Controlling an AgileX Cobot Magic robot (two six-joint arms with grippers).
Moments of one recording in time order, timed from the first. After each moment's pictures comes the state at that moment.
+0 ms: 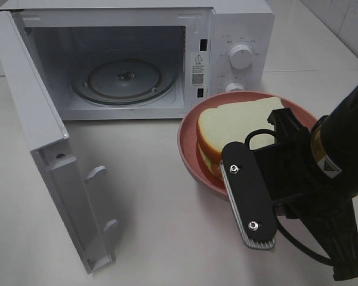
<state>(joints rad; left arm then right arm) 0.01 -0.01 -0.52 -0.11 1.08 0.02 0.91 1.33 -0.75 -0.34 0.78 -0.66</state>
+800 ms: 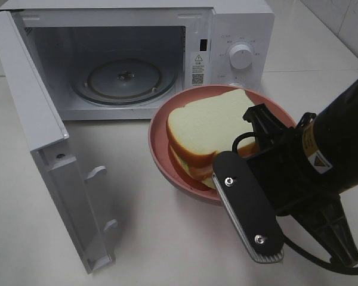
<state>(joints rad) 0.01 -0.01 -0.52 -0.11 1.08 0.02 0.91 1.33 -0.75 -0.32 0.69 -0.87</state>
